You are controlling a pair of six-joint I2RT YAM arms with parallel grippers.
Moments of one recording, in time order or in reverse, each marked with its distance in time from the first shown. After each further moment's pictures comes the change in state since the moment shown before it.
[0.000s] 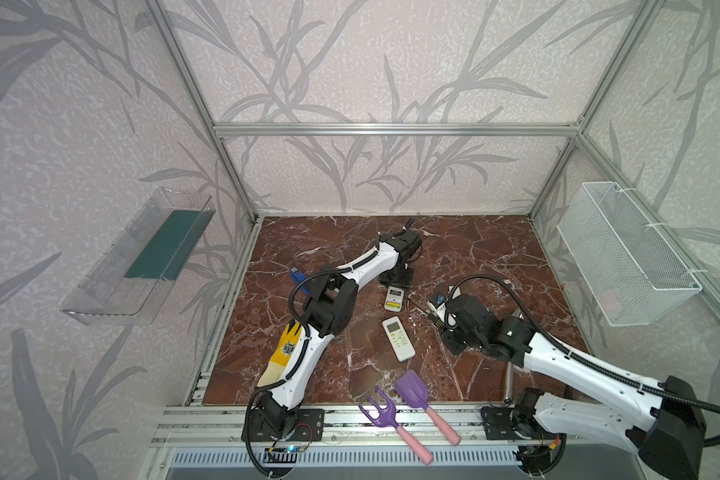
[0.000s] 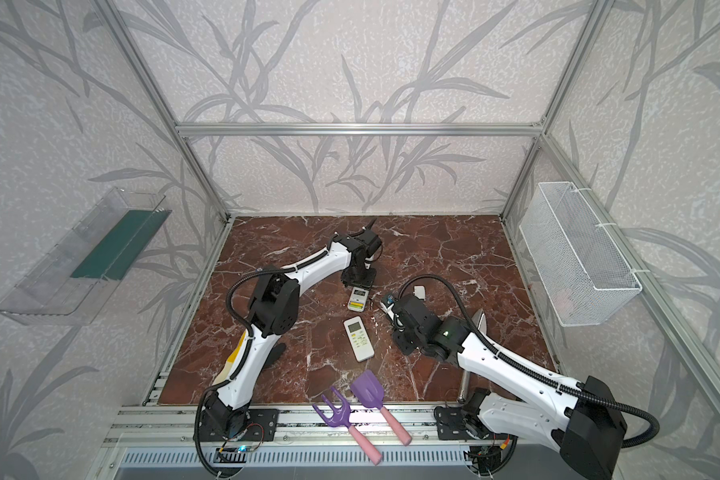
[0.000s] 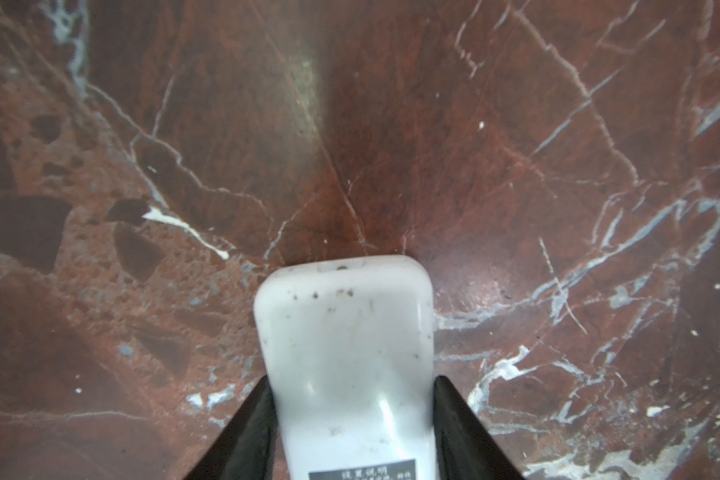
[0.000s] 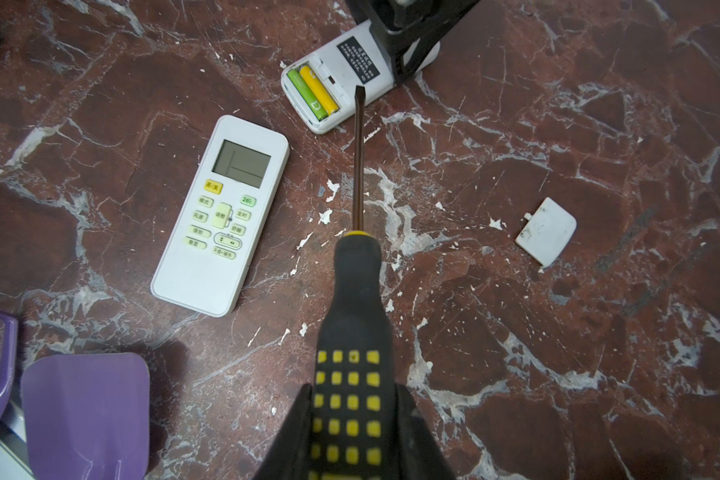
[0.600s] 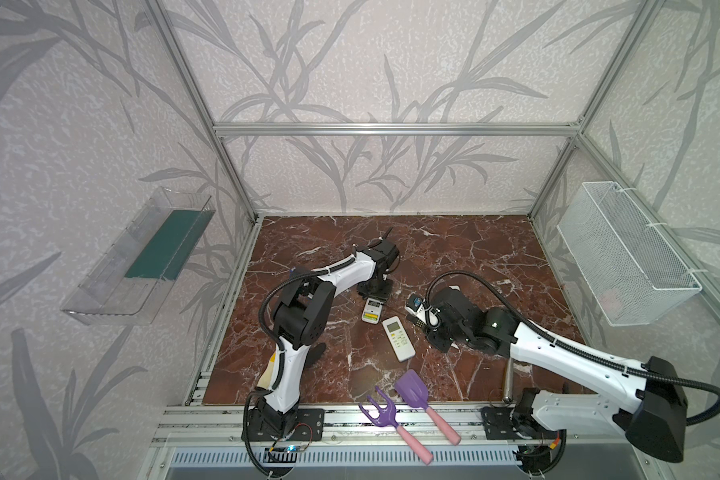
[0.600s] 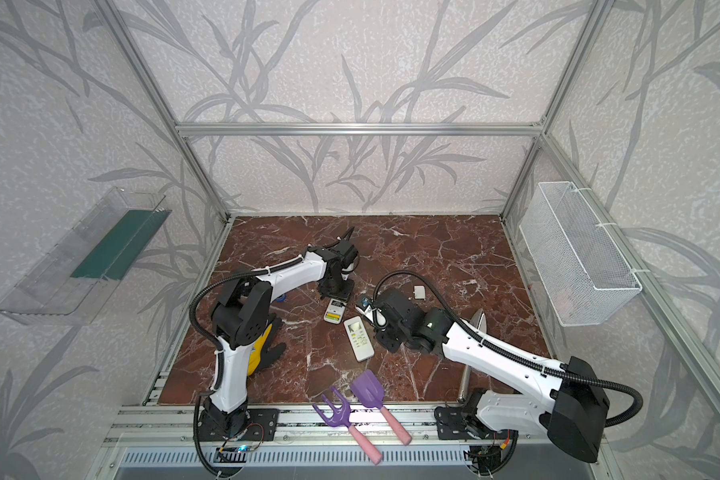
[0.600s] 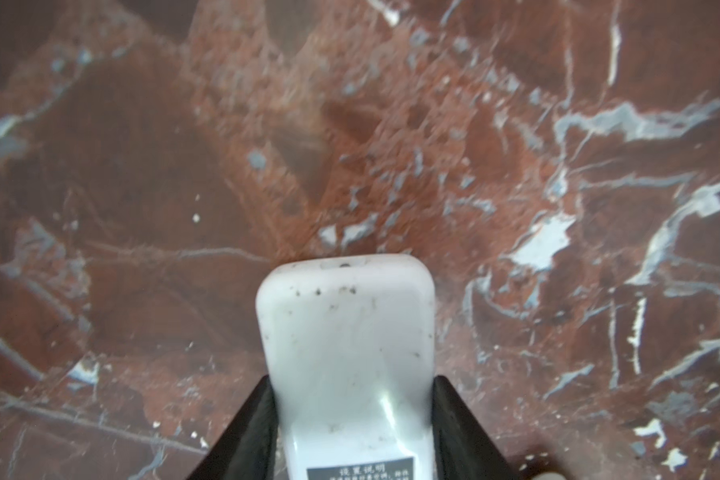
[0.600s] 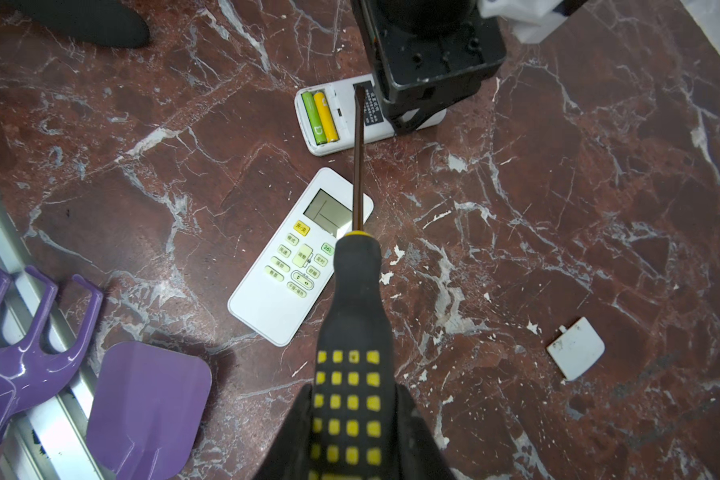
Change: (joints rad) left arm 0.069 -0.321 -0.529 0.180 -0.016 0.069; right arm 0.087 0.145 0.166 -0.005 -0.071 -0.195
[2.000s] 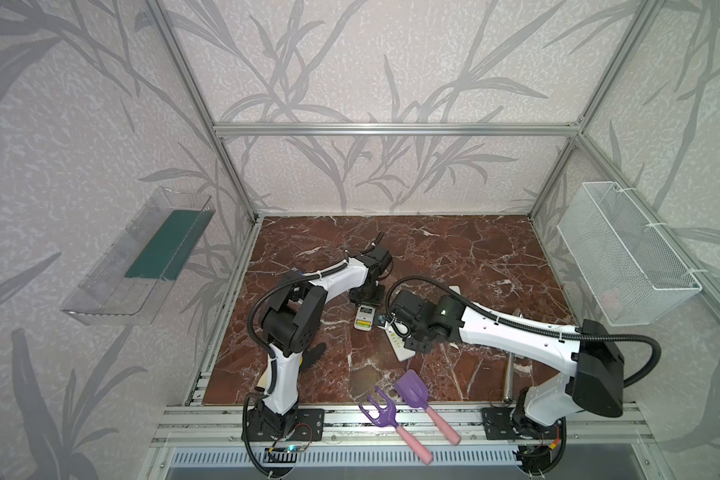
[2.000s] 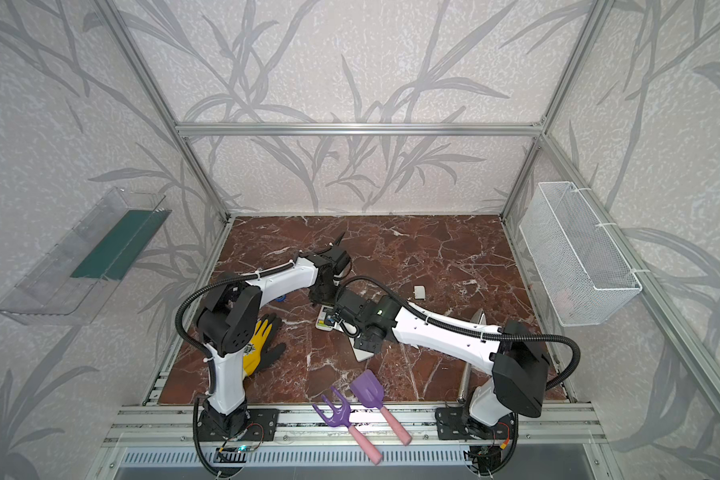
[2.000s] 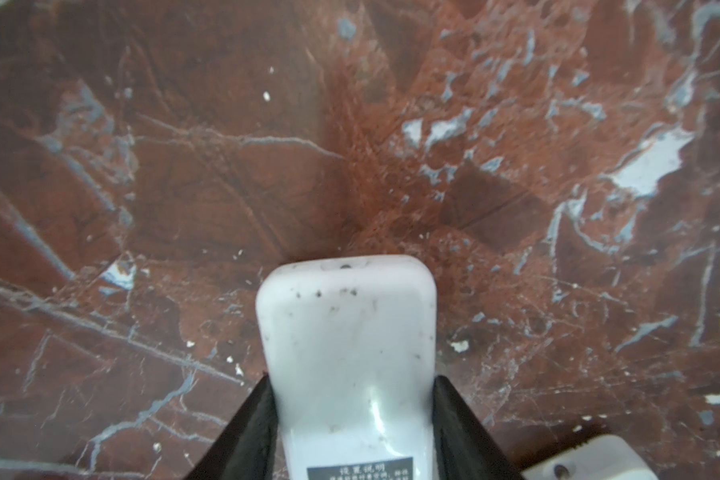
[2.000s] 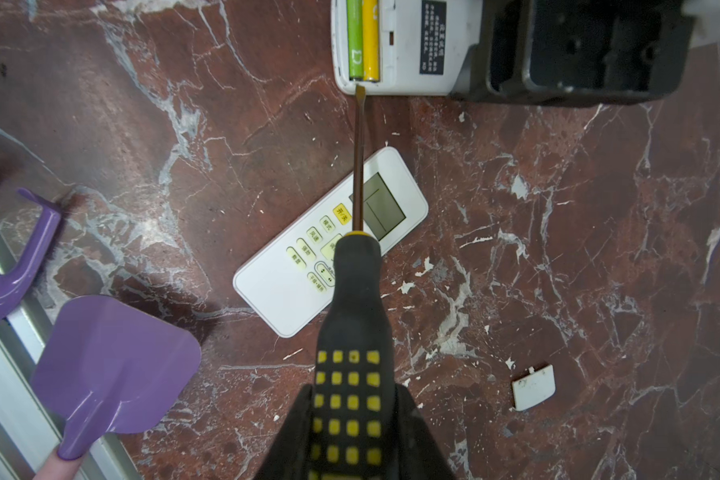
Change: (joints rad) left arm 0.006 -0.072 -0.103 0.003 -0.036 -0.060; right arm 0.137 0.331 0.288 -0.244 0.132 -0.185
